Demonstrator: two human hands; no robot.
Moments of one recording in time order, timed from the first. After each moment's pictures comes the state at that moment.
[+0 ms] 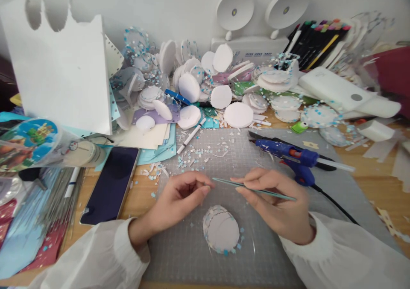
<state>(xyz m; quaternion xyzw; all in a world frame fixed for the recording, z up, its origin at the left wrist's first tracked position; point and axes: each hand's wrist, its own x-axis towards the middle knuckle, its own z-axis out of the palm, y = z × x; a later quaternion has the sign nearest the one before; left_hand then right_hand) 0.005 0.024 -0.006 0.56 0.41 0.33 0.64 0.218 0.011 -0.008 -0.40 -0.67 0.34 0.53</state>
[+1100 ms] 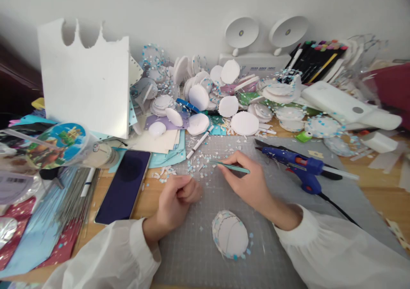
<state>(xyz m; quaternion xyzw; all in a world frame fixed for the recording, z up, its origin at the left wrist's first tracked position) 0.001 0.022 -0.018 0.31 0.29 0.51 0.75 0.177 0.052 -0.024 -0.49 -0.69 0.27 0.45</state>
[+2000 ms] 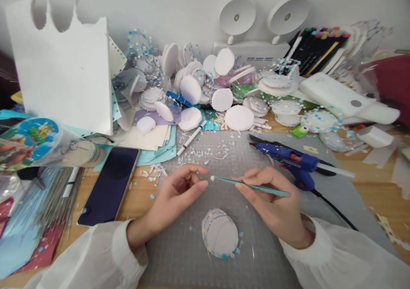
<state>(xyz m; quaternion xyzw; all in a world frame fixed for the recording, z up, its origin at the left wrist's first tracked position) 0.005 0.025 -0.011 0.52 0.43 0.39 0.63 0.212 0.015 -0.011 -0.40 -0.60 0.41 0.56</state>
